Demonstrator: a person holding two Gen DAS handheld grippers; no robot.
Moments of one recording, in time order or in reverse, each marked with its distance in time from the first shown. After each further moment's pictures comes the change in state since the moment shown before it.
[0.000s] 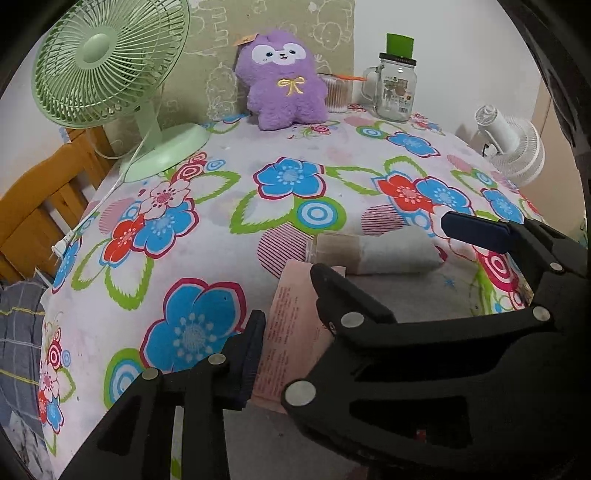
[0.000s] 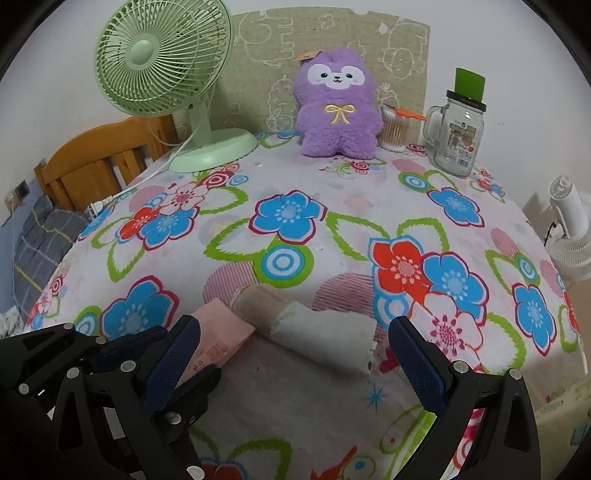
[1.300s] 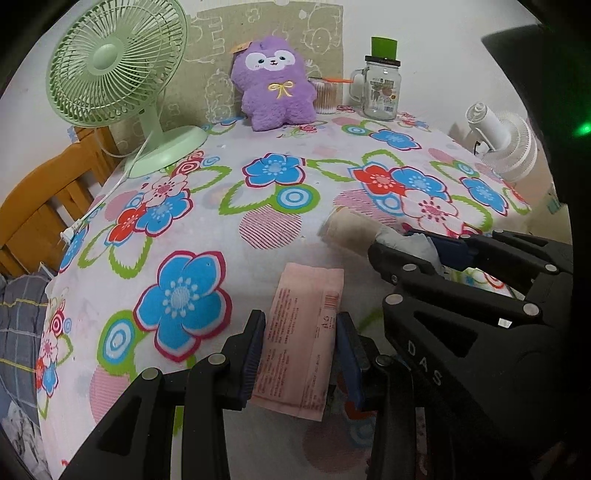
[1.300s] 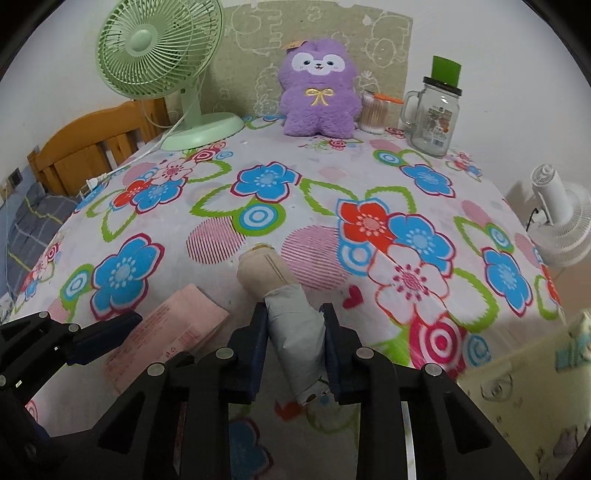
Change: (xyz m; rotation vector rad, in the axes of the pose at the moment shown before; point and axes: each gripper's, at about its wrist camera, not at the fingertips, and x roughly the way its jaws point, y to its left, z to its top) left arm -0.018 -0.021 -0.023 0.000 -0.019 0.014; right arm -0.025 -0.012 -0.035 -0.005 0.043 -0.046
